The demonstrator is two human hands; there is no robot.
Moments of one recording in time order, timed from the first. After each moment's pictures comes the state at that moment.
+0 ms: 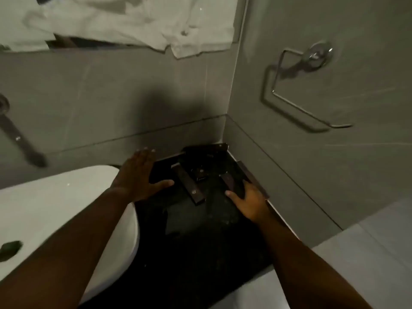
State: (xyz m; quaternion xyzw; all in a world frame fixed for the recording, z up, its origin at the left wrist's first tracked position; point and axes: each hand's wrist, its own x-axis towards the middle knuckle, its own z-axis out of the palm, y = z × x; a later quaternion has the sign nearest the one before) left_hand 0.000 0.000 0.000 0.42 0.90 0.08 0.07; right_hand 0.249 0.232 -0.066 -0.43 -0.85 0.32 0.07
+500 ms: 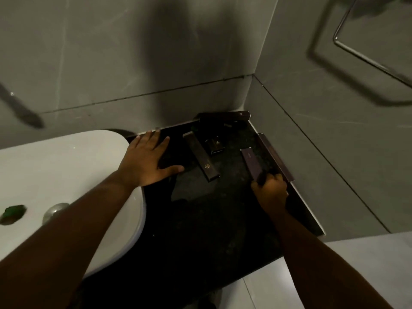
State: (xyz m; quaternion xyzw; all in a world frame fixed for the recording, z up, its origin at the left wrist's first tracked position) left_hand -0.014 -0.003 -0.058 0.46 0.88 0.03 0.03; right_hand 0.241 0.248 -0.146 -0.52 -0.83 0.19 0.06
